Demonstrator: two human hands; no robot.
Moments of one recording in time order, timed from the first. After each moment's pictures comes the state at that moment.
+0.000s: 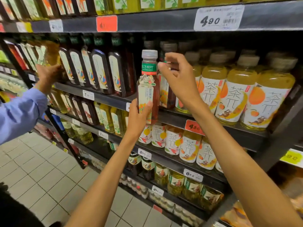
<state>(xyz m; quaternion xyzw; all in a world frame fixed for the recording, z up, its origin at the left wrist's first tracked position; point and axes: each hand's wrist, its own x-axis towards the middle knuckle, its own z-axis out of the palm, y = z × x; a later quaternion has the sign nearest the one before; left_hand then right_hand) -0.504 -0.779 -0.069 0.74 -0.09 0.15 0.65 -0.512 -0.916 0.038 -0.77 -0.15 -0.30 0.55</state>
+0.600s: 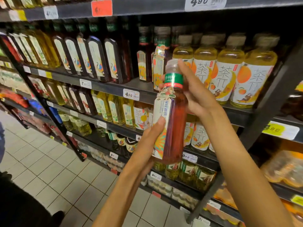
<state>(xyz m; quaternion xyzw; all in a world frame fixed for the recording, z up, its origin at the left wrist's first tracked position) -0.662 -0.796 -0.073 0.54 -0.12 -0.20 0.81 -0.588 -0.942 0.005 -0.50 -0.16 0.05 0.85</state>
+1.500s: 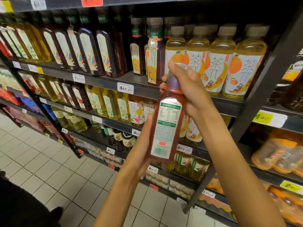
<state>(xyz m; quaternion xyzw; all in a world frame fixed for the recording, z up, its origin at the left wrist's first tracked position) -0.672 -0.798 -0.099 0.52 -0.11 -0.21 0.82 -0.613 -0.938 -0.004 -0.54 -0.10 -0.05 0.84</state>
